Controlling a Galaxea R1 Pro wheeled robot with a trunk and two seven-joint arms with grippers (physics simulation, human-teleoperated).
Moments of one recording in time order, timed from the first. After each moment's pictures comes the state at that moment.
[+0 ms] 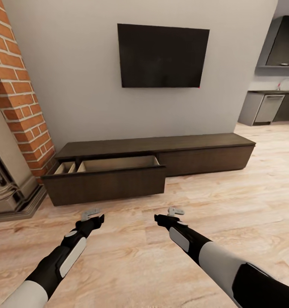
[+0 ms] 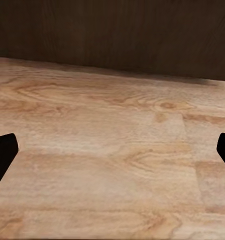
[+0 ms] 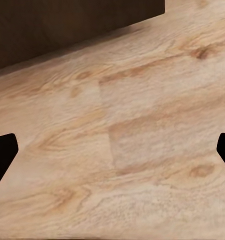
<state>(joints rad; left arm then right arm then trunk) -0.54 0.16 -0.33 -0.94 0.57 0.20 0.28 -0.88 0.07 0.91 -0.36 -1.08 0.03 -0.22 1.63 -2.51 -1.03</state>
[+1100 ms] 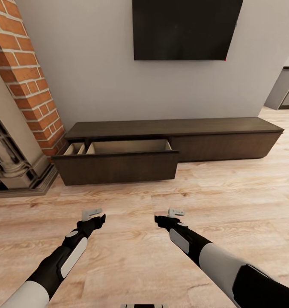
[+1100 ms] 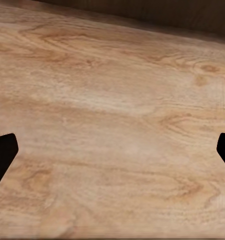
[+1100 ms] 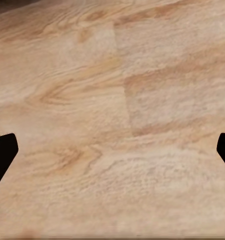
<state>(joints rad) -0.53 0.15 -0.33 -0.94 0.57 0.20 0.27 -0.87 0.07 0.91 -0.36 -1.07 0.02 -0.21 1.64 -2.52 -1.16</state>
